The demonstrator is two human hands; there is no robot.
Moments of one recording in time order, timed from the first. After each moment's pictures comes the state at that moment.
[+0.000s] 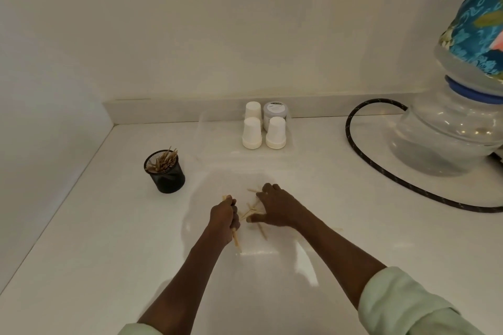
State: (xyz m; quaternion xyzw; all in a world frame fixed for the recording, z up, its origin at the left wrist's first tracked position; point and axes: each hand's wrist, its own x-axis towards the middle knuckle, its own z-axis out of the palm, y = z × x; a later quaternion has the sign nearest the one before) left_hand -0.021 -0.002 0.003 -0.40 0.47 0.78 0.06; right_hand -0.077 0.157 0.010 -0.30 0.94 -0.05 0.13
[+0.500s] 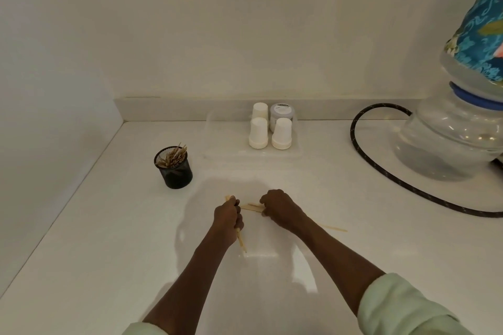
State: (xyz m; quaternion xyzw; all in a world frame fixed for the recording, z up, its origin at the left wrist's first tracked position) left_hand -0.006 -0.005 0.005 -0.40 0.47 0.79 0.05; right_hand -0.064 0.147 0.008 -0.31 0.94 -0.11 0.08
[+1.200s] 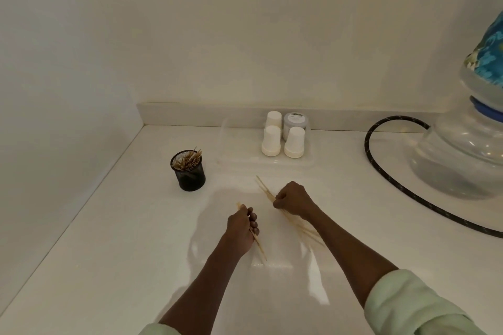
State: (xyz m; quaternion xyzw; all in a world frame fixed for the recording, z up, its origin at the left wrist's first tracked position) left_hand 0.002 0.008 0.011 -0.41 0.39 0.82 0.06; right_hand -0.079 0.146 0.054 -0.10 0.91 -0.35 0.20
